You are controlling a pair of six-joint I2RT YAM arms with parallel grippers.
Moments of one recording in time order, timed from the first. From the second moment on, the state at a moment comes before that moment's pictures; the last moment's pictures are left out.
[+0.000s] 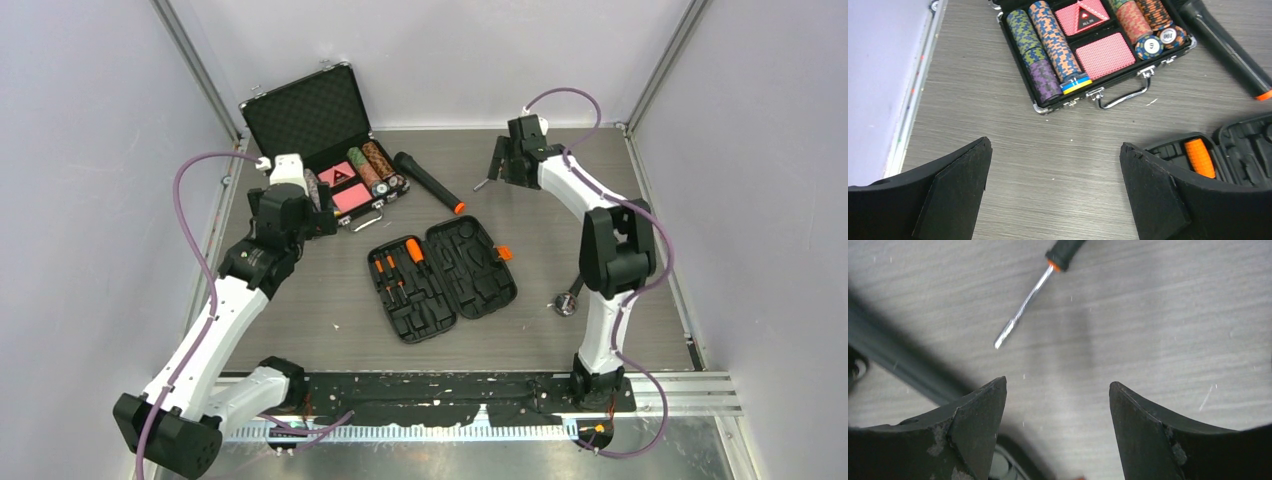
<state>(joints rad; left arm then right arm) -0.36 0.98 1.00 -0.52 -0.44 -0.23 0.26 1.95 1.57 -0.47 0.18 0.42</state>
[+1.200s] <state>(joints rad) -0.36 0.99 1.00 -0.51 -0.50 -0.16 0.17 2.48 2.08 -0.39 0.23 0.83</state>
